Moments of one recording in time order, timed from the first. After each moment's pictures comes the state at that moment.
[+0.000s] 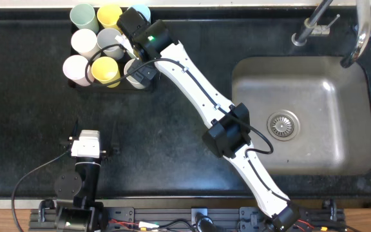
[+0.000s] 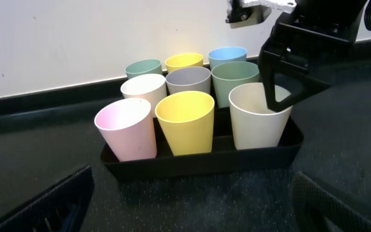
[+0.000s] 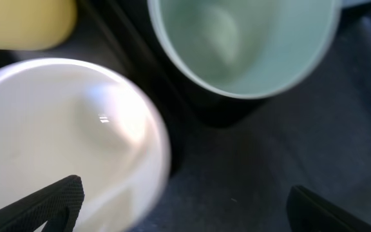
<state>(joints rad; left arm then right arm) -0.07 0.01 0.01 -0.08 -0.03 0.13 0.71 2.62 2.77 -1.39 0.11 -0.23</state>
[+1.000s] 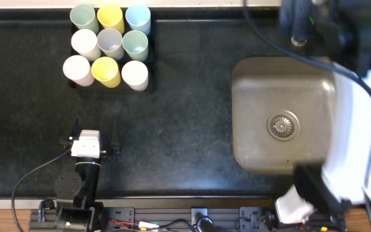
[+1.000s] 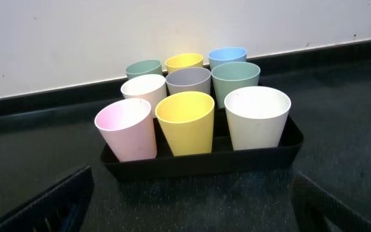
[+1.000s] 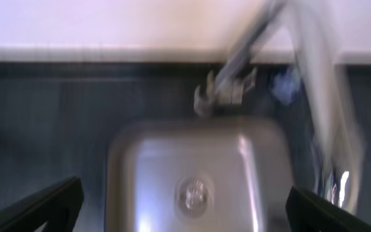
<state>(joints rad) -0.07 0.01 0.01 -0.08 -0.03 0.13 0.12 1.73 2.39 -1.61 0.23 0.10</state>
